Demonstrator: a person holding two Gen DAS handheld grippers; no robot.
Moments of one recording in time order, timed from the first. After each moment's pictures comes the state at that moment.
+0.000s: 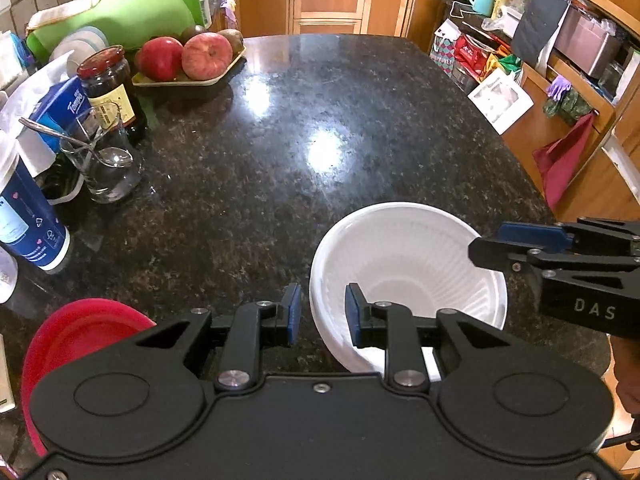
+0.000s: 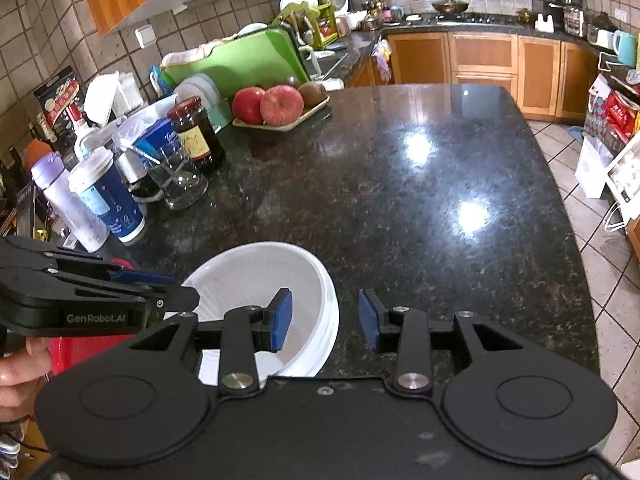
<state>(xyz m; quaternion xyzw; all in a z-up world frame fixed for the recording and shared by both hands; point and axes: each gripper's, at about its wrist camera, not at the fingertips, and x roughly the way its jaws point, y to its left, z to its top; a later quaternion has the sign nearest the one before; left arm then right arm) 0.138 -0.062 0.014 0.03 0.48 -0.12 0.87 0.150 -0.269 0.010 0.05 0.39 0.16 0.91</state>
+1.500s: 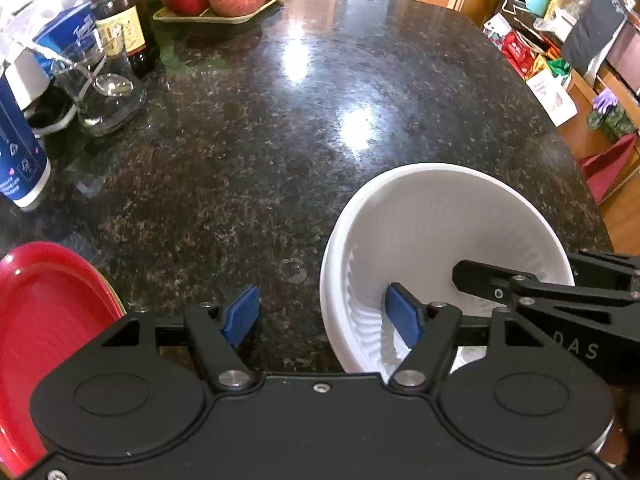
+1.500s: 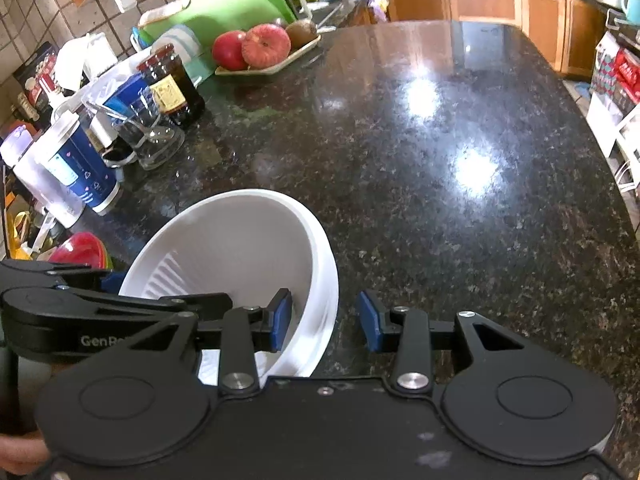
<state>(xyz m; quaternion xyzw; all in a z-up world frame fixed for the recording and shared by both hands) 0.156 -0.067 -0.037 -0.02 0.52 -0.06 0.85 0.184 -0.258 -0.039 0.06 0.45 0.16 0.88</state>
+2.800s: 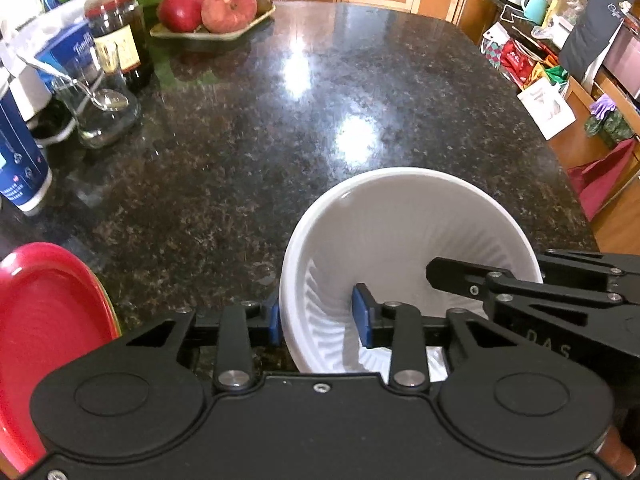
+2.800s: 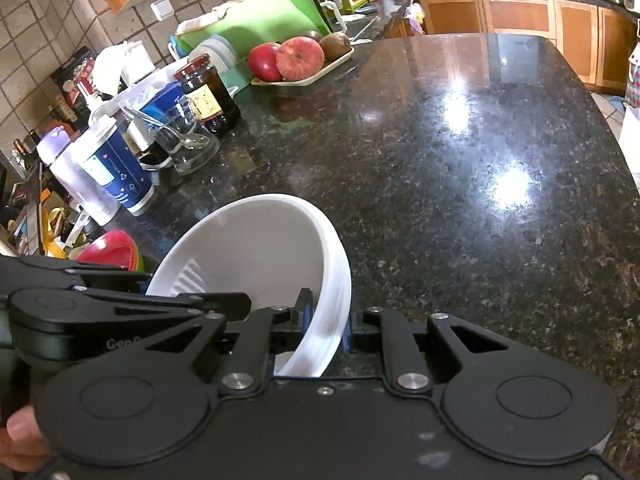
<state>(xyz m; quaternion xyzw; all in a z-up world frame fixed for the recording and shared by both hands) 0.146 -0.092 -0.026 -0.01 0.50 -0.05 0.87 0.186 -0.269 -0.040 0.07 0.43 0.22 0.87</state>
